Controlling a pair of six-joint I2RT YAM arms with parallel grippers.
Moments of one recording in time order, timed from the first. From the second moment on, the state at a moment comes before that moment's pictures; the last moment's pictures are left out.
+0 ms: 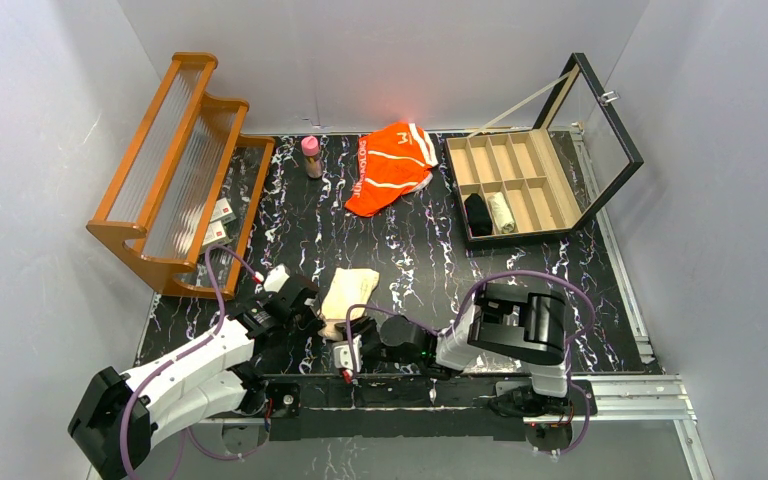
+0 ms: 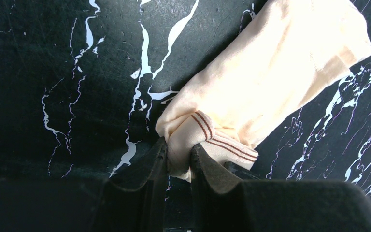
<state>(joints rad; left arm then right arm) -0.72 0.89 0.41 -0.59 -0.24 -1.18 1.36 1.91 0.58 1.04 -0.06 -0.72</state>
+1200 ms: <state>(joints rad) -0.72 0.64 0.40 -0.63 -0.26 -1.17 1.12 1.89 0.50 1.20 -0.41 0.24</state>
